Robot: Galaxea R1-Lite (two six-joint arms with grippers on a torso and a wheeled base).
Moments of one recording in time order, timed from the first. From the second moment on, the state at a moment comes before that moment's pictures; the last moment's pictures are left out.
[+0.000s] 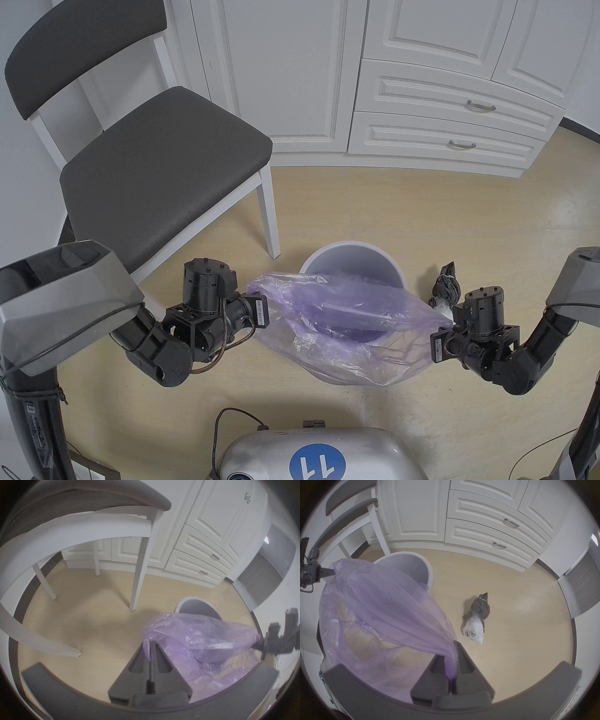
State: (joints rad) left arm -0.50 2.20 -0.89 -0.95 0.14 -0.24; right arm 0.37 2.06 -0.53 -0.97 -0.36 0.01
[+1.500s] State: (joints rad) left arm -0.50 2.32 -1.04 -1.12 0.26 -0.40; right arm 0.37 2.30 -0.61 -1.26 -0.40 0.07
